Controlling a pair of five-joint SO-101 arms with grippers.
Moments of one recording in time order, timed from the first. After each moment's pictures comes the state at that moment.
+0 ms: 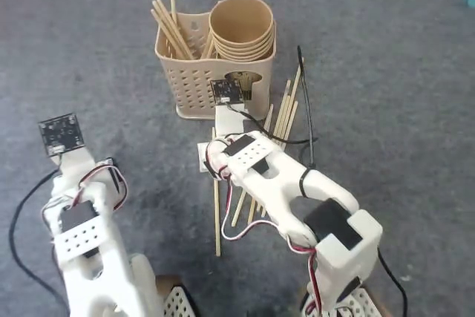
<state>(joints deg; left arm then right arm) -34.1 -52.1 78.5 37.1 -1.3 -42.5 15.4 24.6 32.9 -29.5</state>
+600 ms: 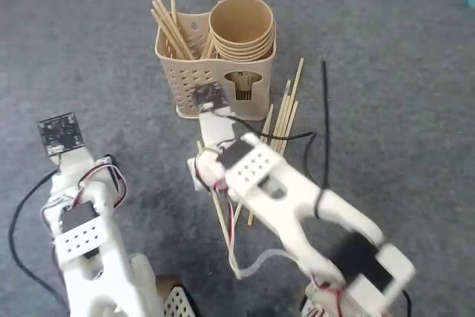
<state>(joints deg) -34.1 -52.1 79.1 34.6 -1.3 -48.5 -3.9 28.2 51.1 -23.4</state>
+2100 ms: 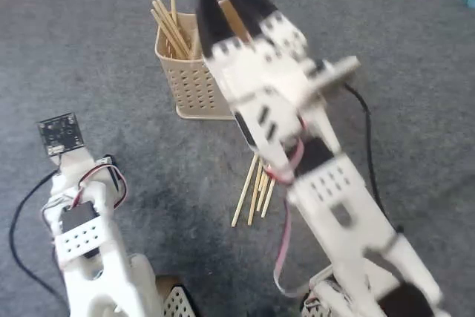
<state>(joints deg) -34.1 -52.1 79.1 34.4 -1.3 -36.0 -24.5 23.7 -23.8 -4.3</state>
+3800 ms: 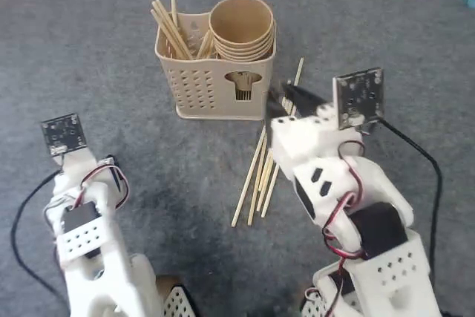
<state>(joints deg) -33.4 -52.1 79.9 33.7 -1.3 -26.6 -61.3 38.9 52.4 -12.1</state>
